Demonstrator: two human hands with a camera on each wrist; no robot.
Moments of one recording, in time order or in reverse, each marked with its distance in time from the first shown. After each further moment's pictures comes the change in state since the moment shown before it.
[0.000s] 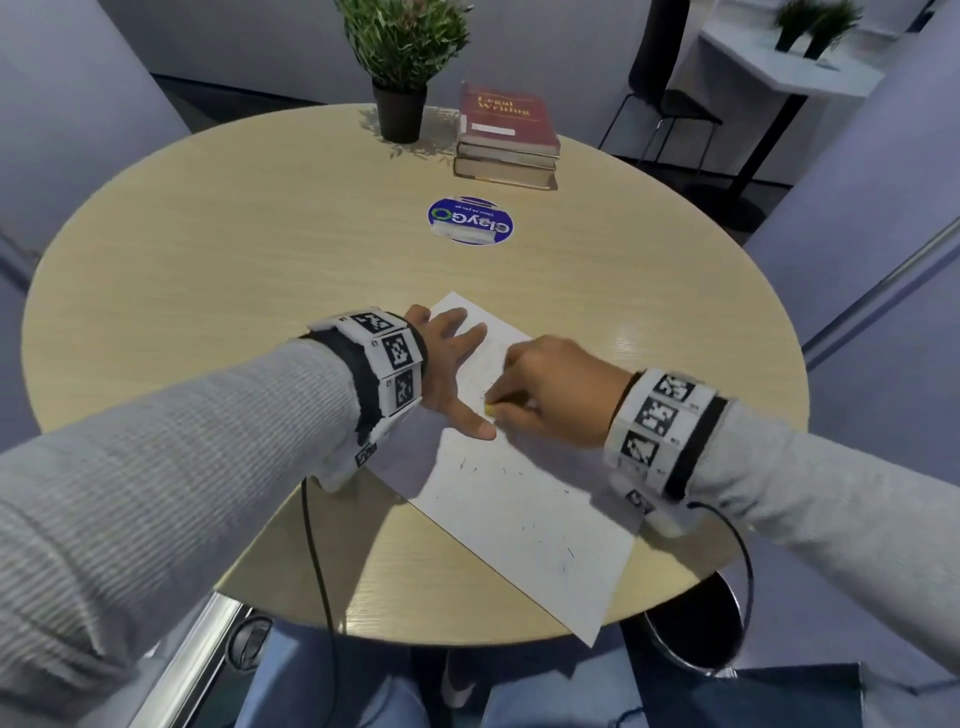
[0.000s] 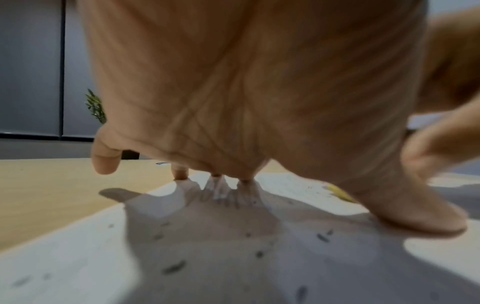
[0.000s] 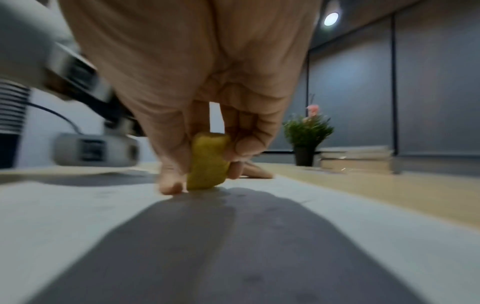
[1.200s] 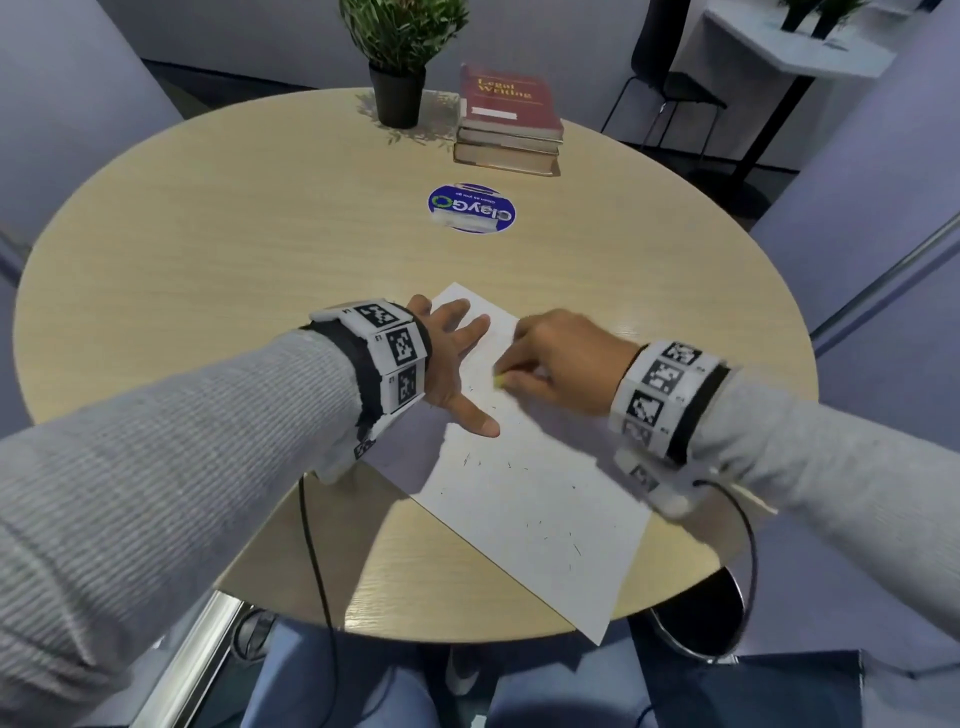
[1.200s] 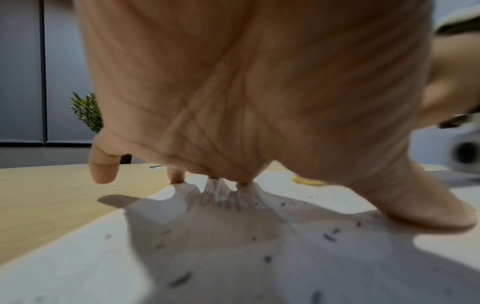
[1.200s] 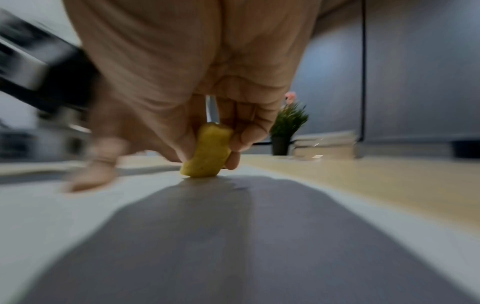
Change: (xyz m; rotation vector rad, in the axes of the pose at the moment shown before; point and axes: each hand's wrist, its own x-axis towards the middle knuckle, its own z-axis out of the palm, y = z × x) left_hand 0.000 0.001 0.000 0.034 -0.003 0.010; right_hand 0.010 0.011 -0.007 -0.002 -0.014 0.022
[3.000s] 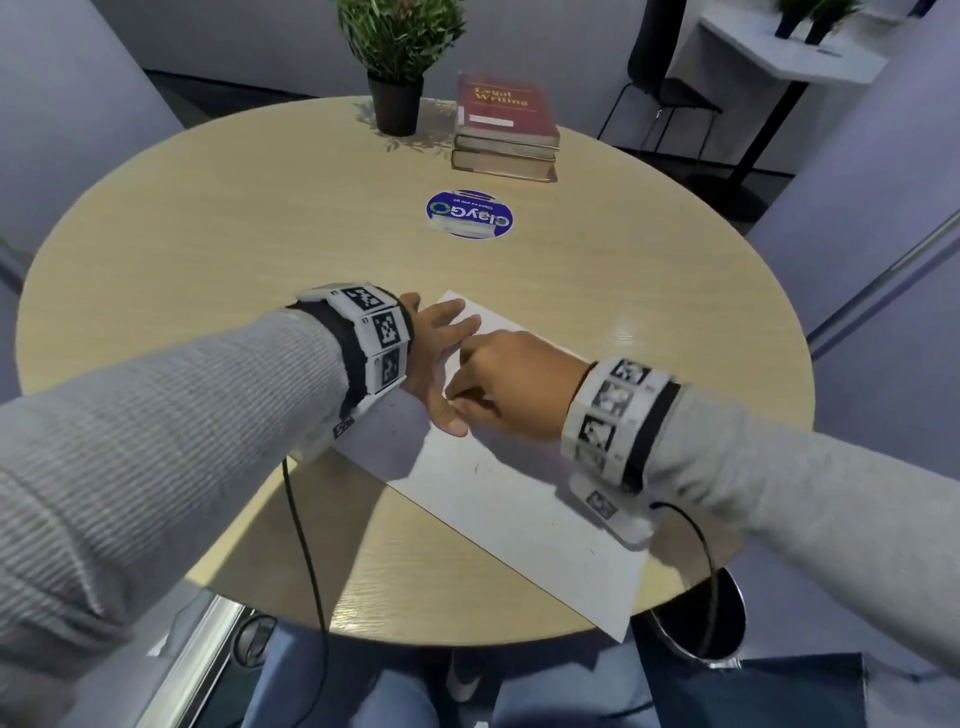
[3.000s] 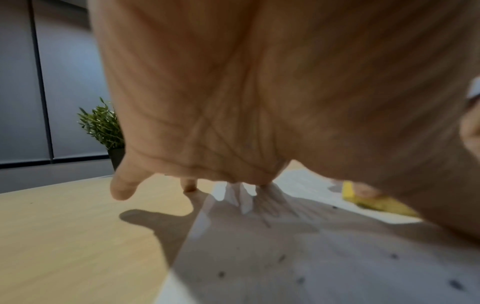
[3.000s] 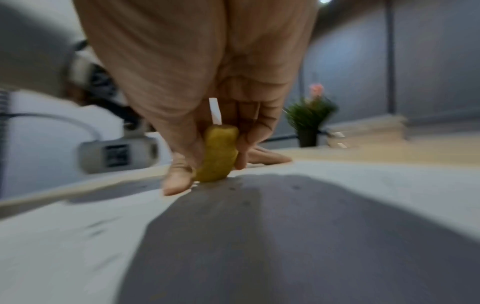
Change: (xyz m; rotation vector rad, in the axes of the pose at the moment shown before) left_hand 0.005 -0.017 0.003 0.060 0.073 0.117; right_hand 0.013 -0.039 0.004 -0.029 -0.067 -0.077
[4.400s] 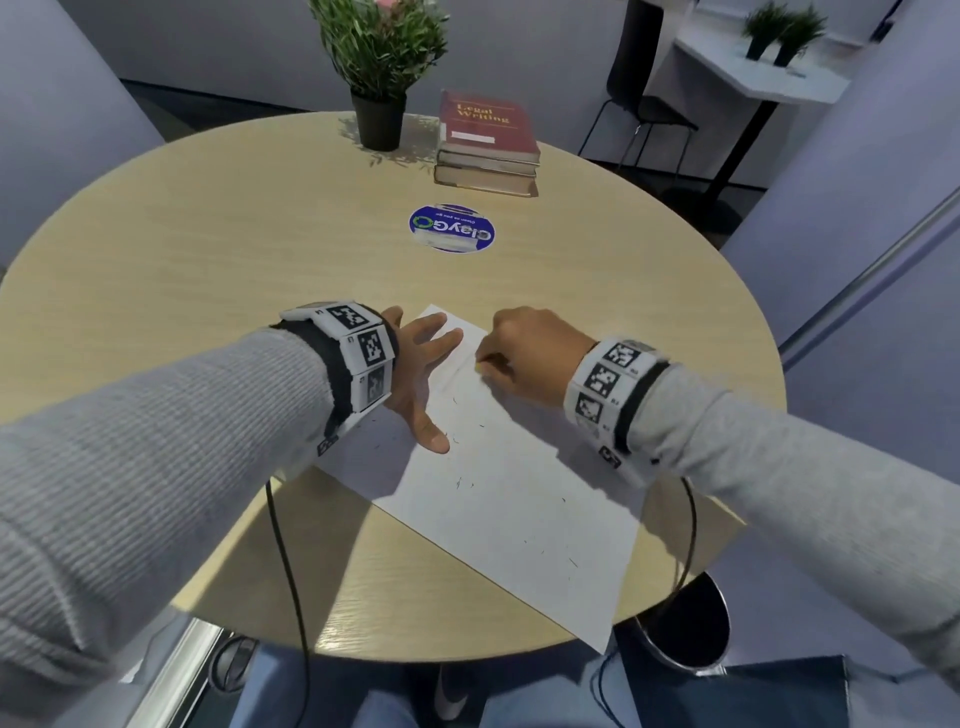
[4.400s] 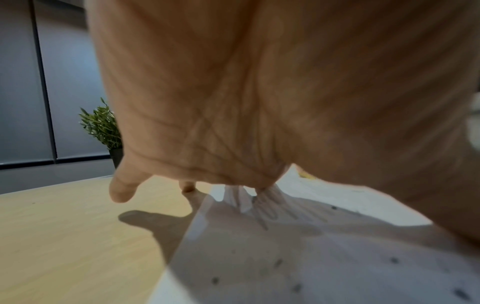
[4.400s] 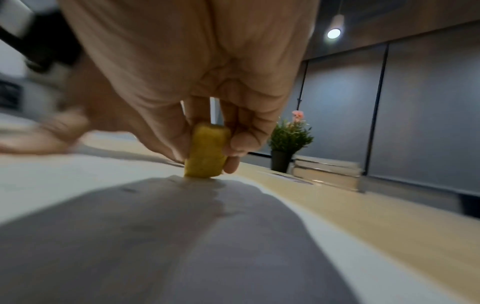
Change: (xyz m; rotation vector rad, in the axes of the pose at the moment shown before) left_hand -0.003 0.006 -0.003 -0.008 -0.048 -0.017; right_hand 0.002 0.042 -0.008 -0.072 0.109 0.163
